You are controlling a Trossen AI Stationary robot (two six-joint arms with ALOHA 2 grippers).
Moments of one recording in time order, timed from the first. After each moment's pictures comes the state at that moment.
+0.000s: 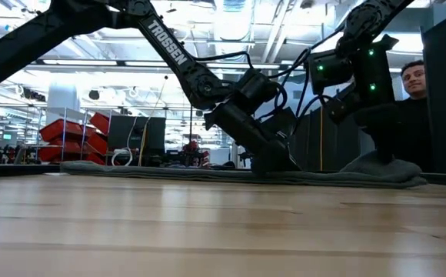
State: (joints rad) left arm 0.26 2.34 1.54 0.13 0.23 0.50; right arm -0.31 1.51 0.87 -1.05 0.13 0.26
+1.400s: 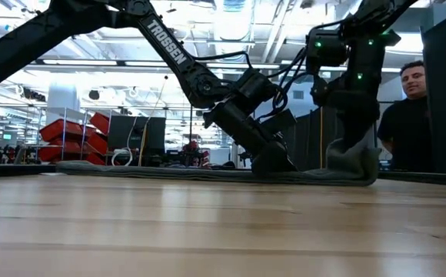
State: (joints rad) left arm 0.26 2.33 1.54 0.13 0.16 0.49; right arm -0.32 1.40 0.86 -0.80 0.13 0.27
